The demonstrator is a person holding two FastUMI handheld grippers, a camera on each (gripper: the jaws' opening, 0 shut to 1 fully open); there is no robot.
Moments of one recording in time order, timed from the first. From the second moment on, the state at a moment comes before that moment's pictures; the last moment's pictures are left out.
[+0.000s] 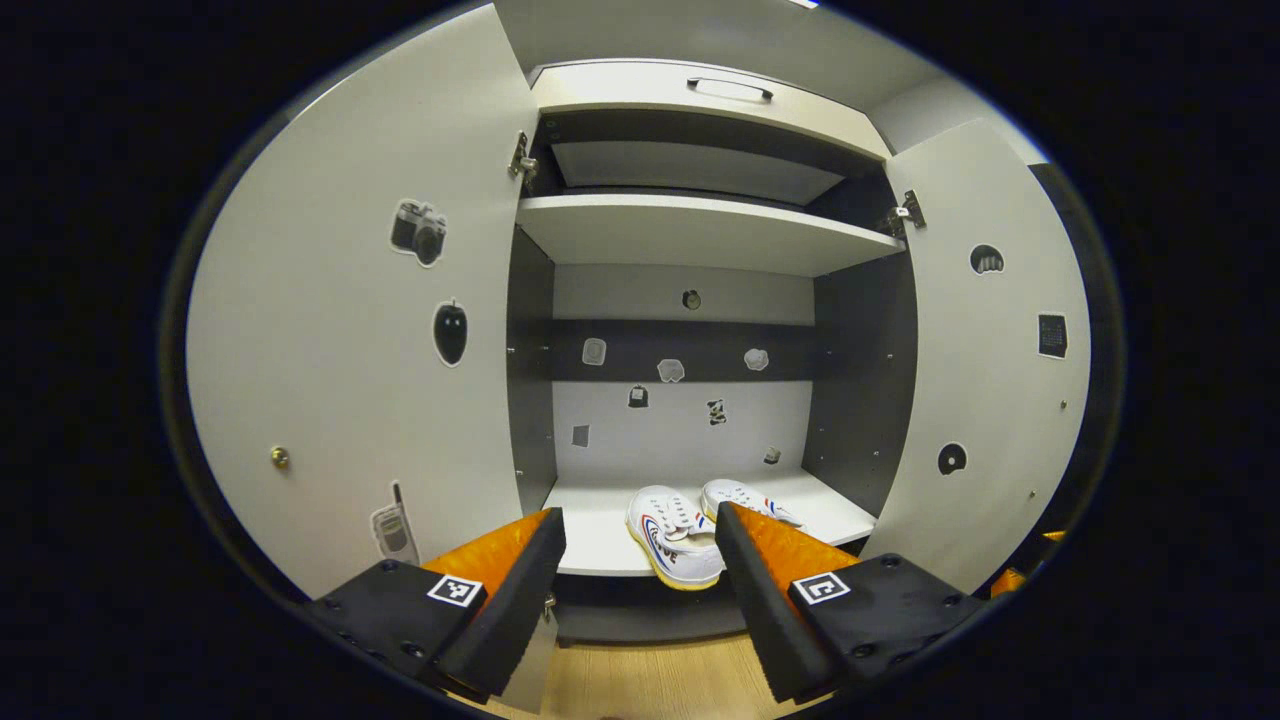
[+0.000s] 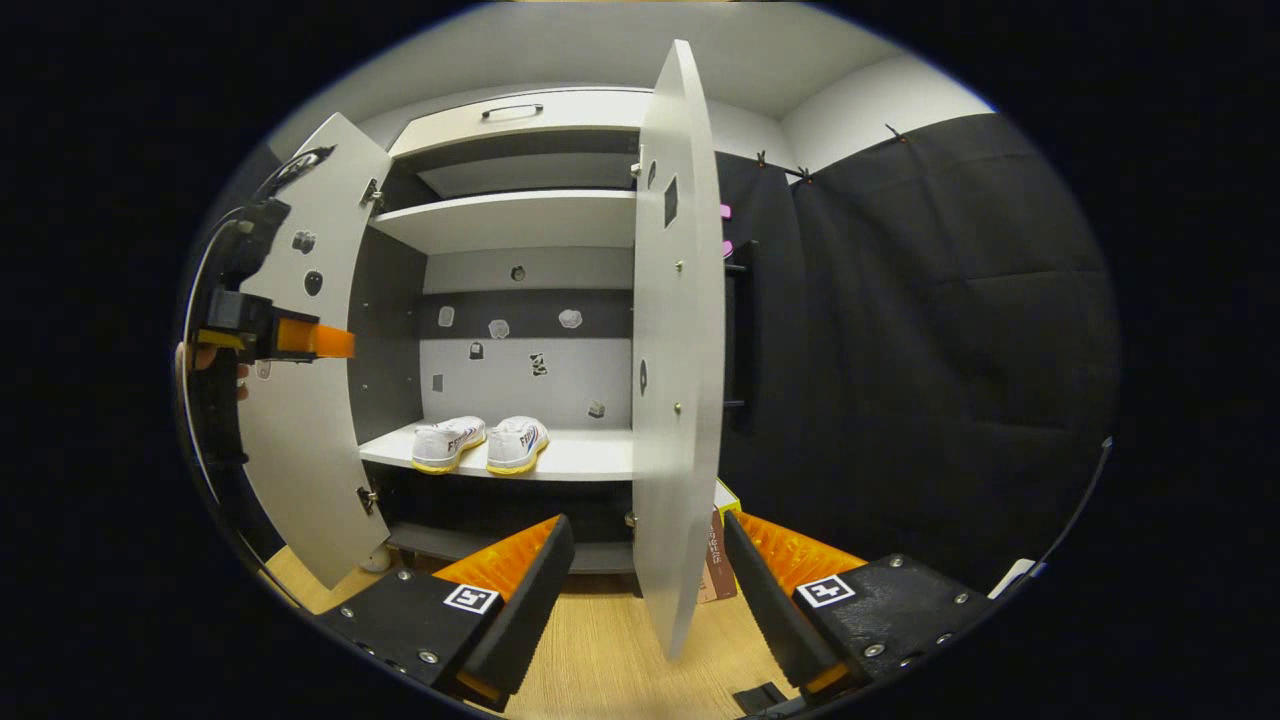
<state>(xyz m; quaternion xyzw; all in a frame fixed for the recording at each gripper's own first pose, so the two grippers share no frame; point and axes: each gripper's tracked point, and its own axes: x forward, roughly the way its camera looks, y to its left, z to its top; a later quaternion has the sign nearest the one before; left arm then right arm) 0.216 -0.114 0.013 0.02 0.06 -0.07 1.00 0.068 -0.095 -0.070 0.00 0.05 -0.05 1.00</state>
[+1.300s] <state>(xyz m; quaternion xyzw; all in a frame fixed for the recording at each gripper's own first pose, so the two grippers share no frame) 0.061 -0.037 0.037 0.02 0.01 -0.03 1.00 0.135 -0.205 -0.097 0.02 0.05 -0.08 1.00</state>
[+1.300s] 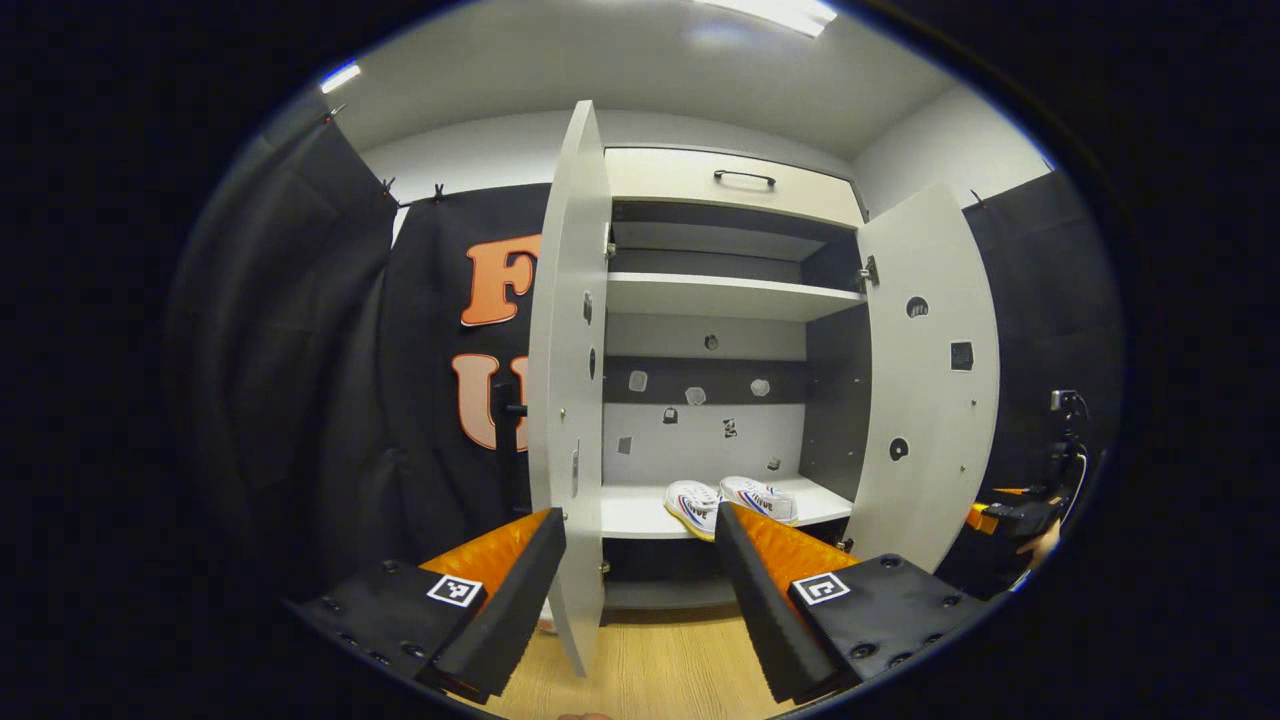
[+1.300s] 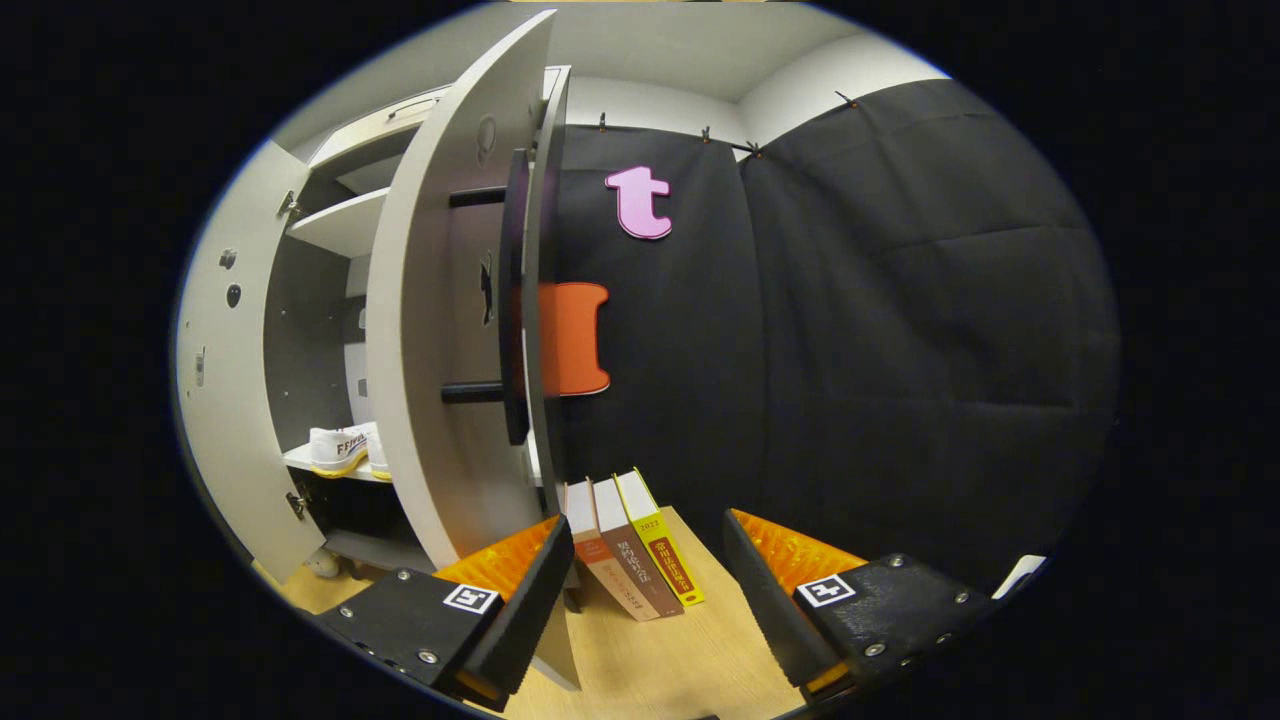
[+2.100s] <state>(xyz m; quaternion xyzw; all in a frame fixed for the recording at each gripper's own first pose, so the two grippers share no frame) 0.043 0.028 0.046 0.03 -0.01 0.03 1.00 0.136 -0.155 -0.094 0.03 0.05 -0.04 1.00</state>
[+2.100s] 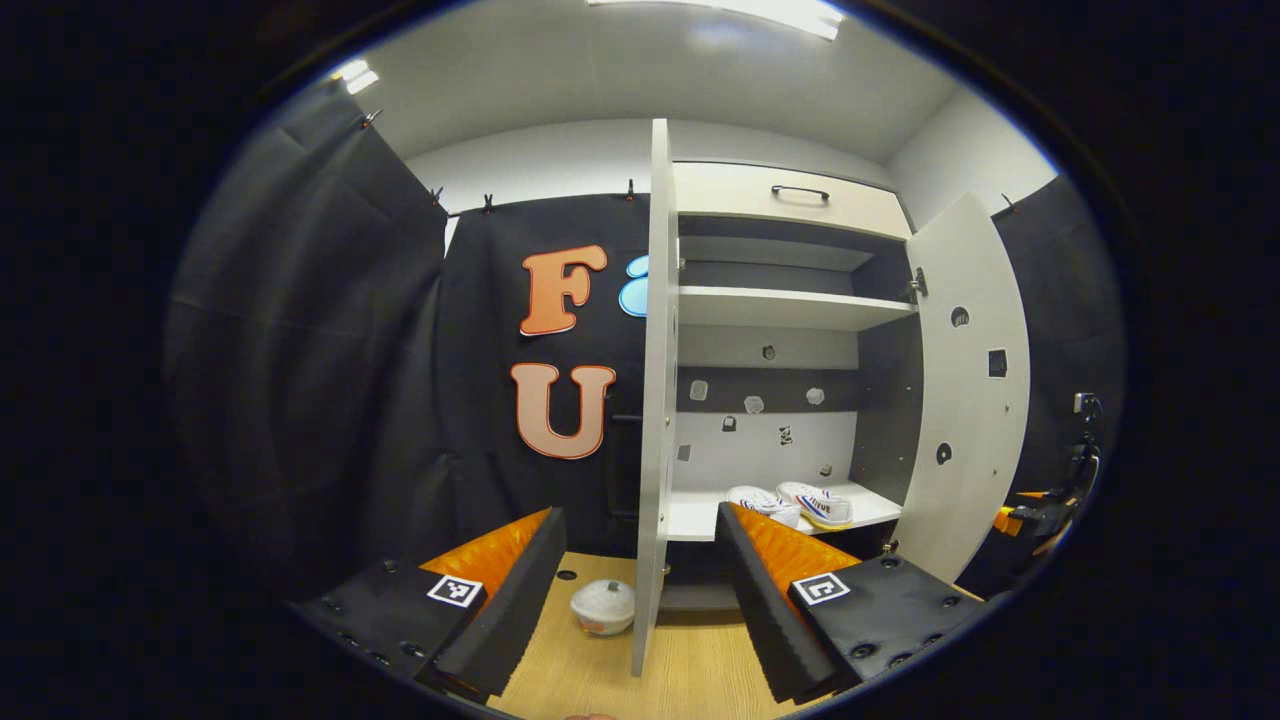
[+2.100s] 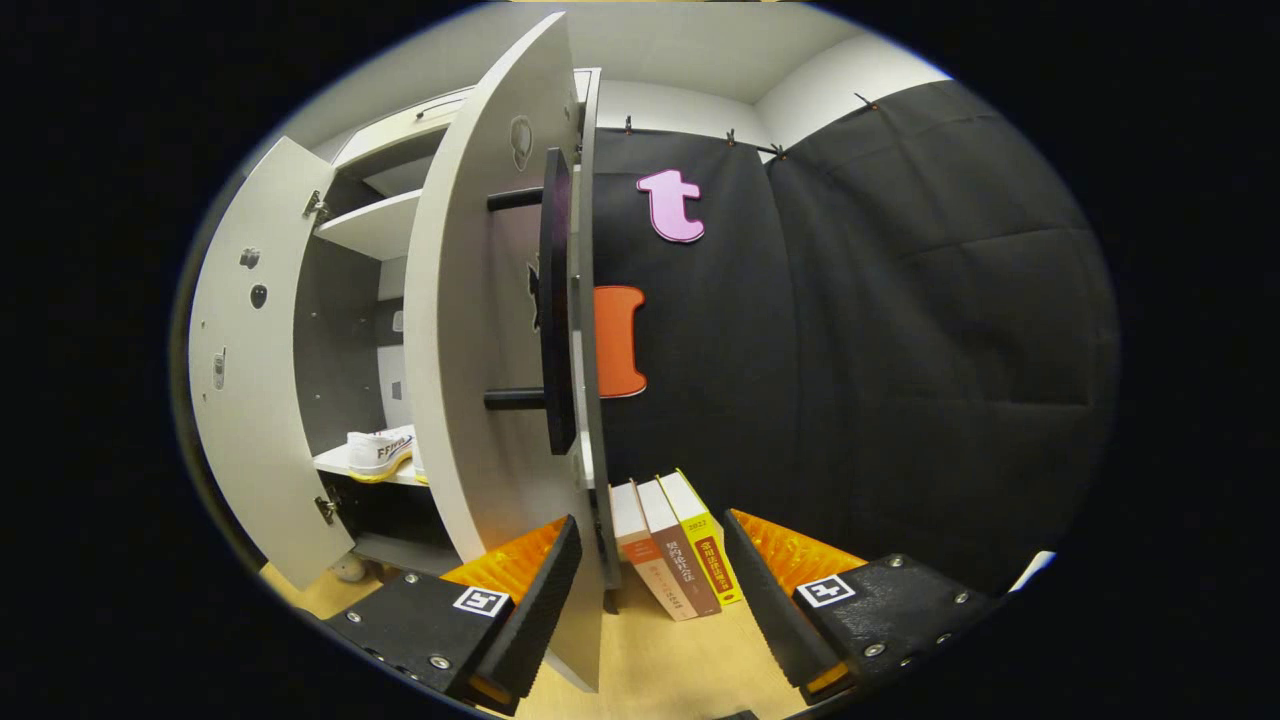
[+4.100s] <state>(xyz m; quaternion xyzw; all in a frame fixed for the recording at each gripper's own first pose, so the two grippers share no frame) 0.110 0.130 -0.052 0.00 0.05 0.06 1.00 0.251 0.038 -0.103 0.01 0.07 0.05 1.00</state>
